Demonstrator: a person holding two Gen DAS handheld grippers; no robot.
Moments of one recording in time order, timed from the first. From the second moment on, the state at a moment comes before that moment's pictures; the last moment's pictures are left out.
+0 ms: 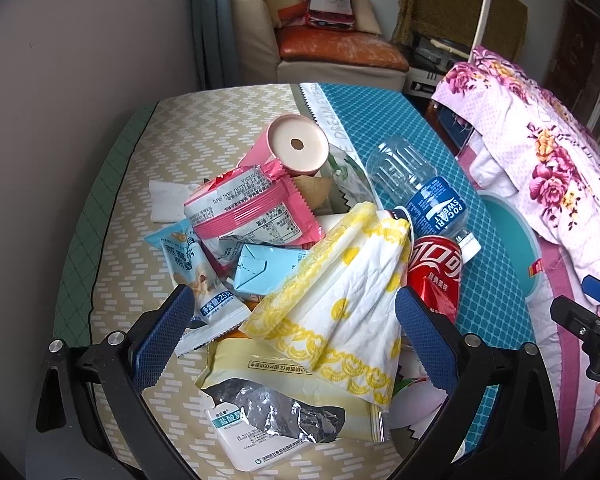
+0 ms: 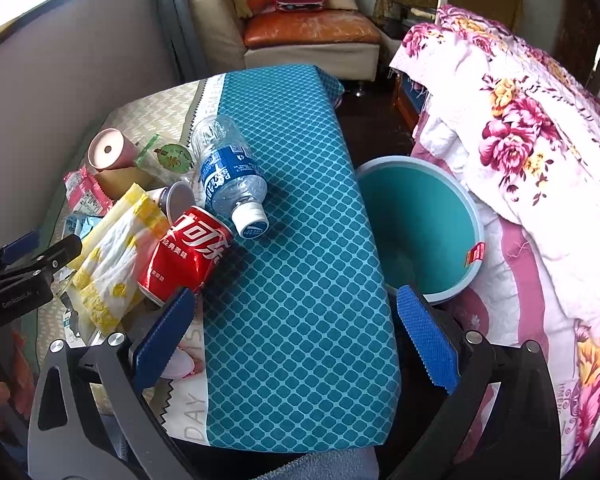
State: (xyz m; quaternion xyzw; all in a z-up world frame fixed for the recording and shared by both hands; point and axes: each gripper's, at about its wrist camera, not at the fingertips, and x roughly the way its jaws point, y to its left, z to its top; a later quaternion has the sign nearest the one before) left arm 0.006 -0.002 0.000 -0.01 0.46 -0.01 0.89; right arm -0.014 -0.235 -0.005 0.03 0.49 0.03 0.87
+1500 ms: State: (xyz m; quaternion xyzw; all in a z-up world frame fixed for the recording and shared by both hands) left arm 0.012 -0.013 -0.003 -0.01 0.47 -0.02 0.88; right arm 0.003 -0.249 -0.009 0.05 0.51 0.04 0.86
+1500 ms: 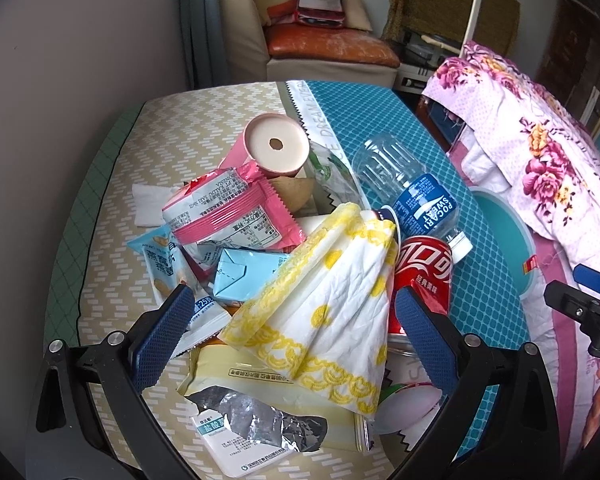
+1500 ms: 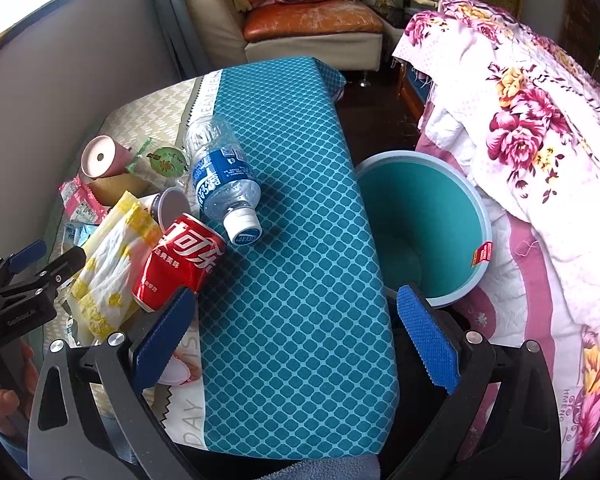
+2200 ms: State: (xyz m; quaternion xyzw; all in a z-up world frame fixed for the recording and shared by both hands) left arm 0.030 -0.097 -0.011 0.09 0.52 -0.17 0.83; right arm 0.005 -0.305 -0.030 0.12 0.52 0.02 0.85
